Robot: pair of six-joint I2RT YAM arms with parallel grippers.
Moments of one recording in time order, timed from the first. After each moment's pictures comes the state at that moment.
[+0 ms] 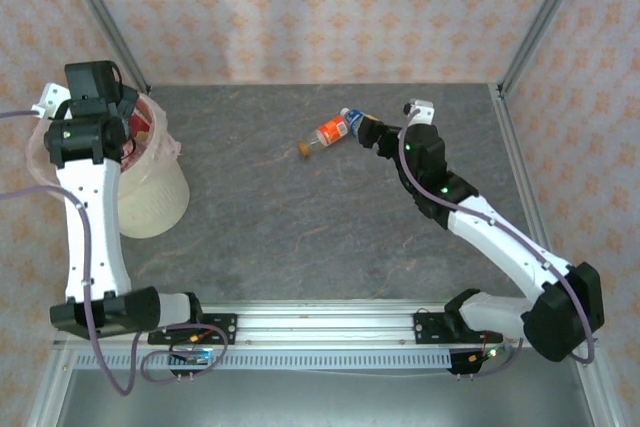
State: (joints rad) left arm 0.21 1.29 1.75 -1.11 -0.39 -0.96; right arm 0.54 1.22 0.97 -0.01 0.30 0.46
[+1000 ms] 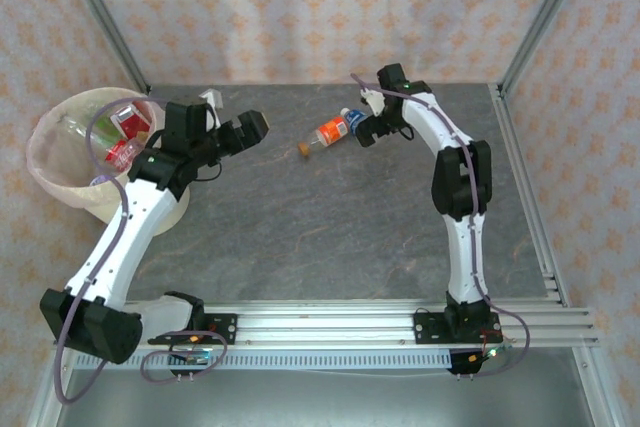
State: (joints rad) left arm -0.20 1.18 1.24 -0.63 0.18 -0.65; right arm 0.27 2.29 2.07 -0.96 -0.07 -0.31
